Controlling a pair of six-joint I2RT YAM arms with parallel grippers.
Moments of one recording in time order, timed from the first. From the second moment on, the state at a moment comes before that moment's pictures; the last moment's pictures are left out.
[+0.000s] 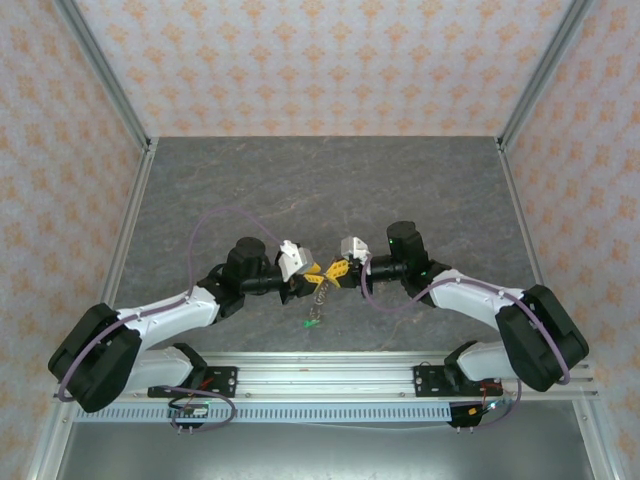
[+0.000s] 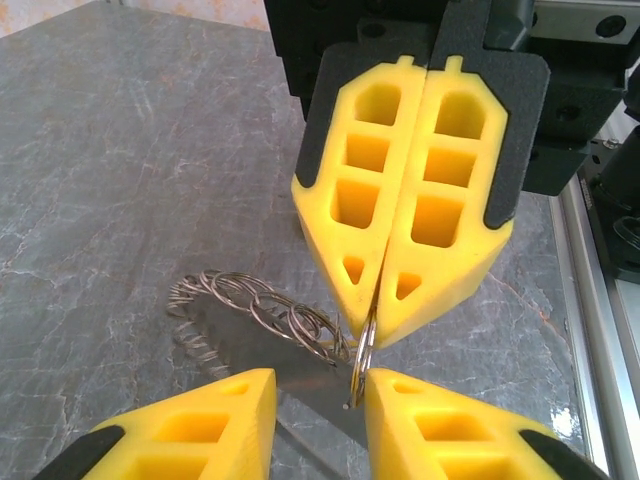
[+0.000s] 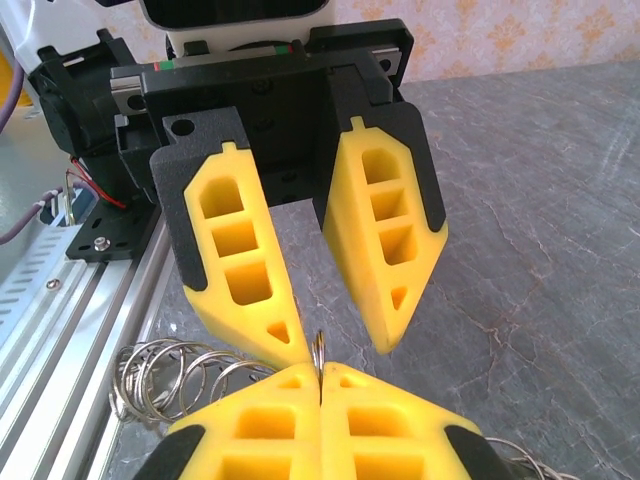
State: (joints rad) left arm -0.60 1.22 0.46 0.35 0.58 0.18; right arm 0.56 1.33 0.54 0.32 -0.94 -0.33
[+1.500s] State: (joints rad) left arm -0.61 1.15 0.48 0.29 0.50 0.21; right arm 0.56 1.03 0.44 0.33 -0.47 -0.07
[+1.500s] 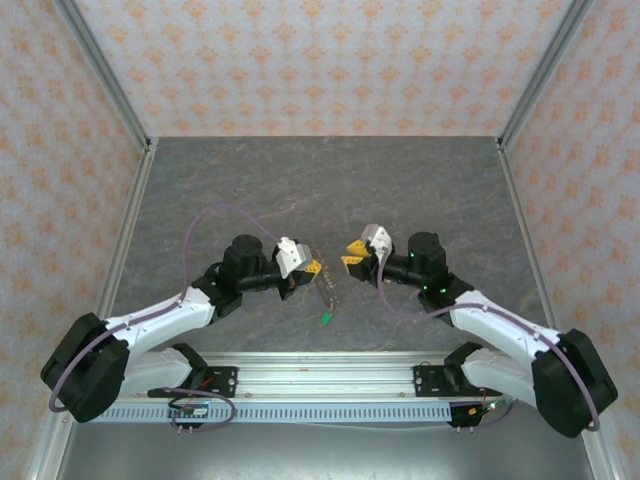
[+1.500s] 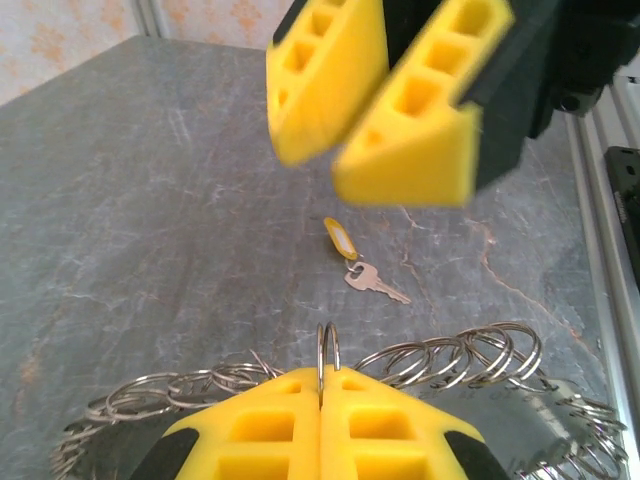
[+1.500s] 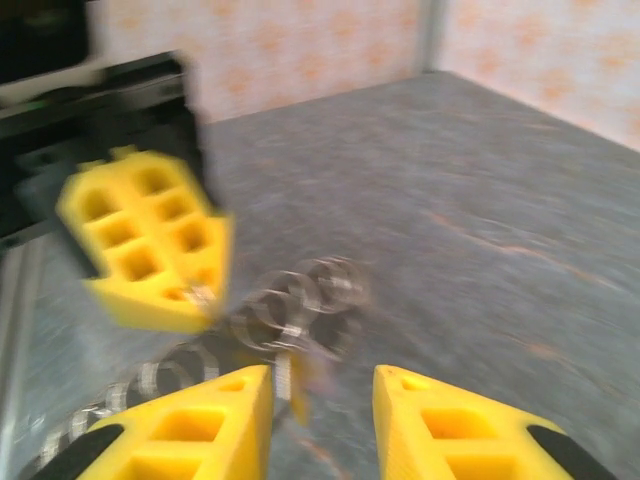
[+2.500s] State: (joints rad) left arm -0.61 0.92 0.39 0.21 0.38 0.14; right arm 0.56 1.26 0.58 -0.38 0.03 0.64
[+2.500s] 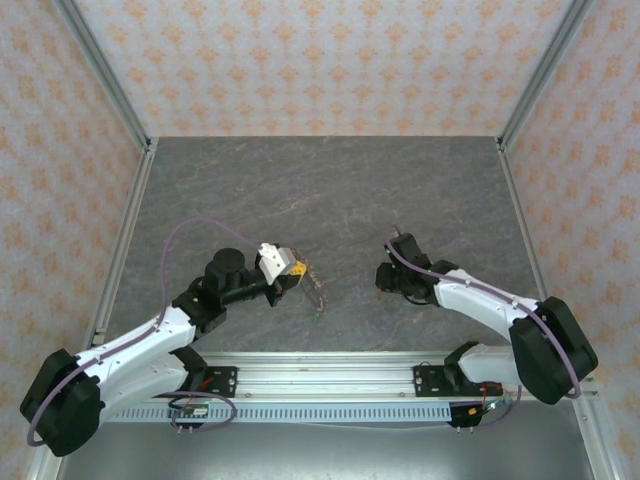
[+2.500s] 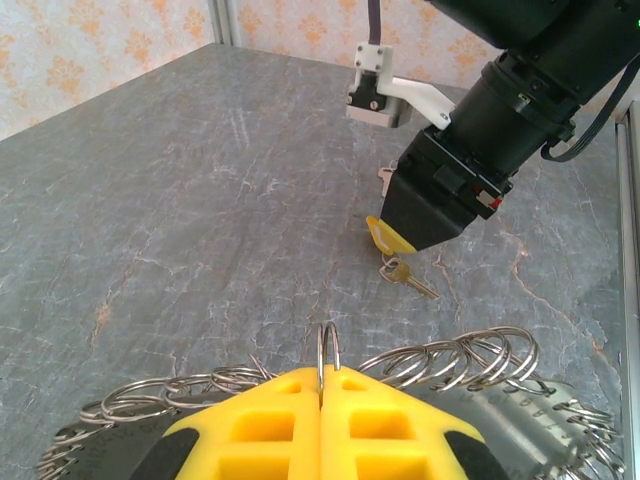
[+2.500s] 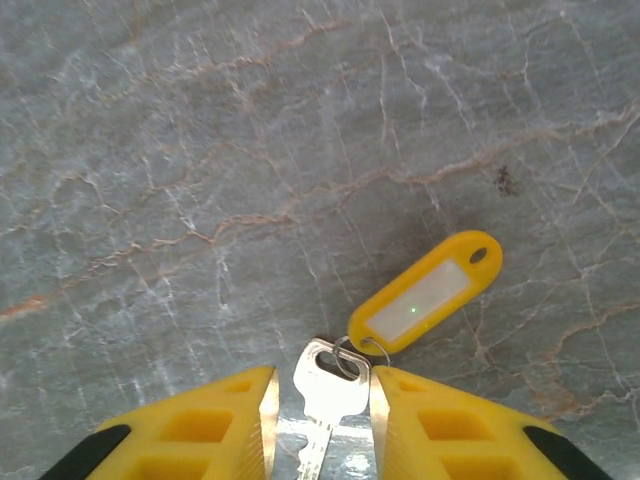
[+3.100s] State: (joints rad) left arm -0.61 0.92 0.39 0.20 0.37 0.11; right arm 0.56 1.35 0.59 -0.37 0.12 0.65
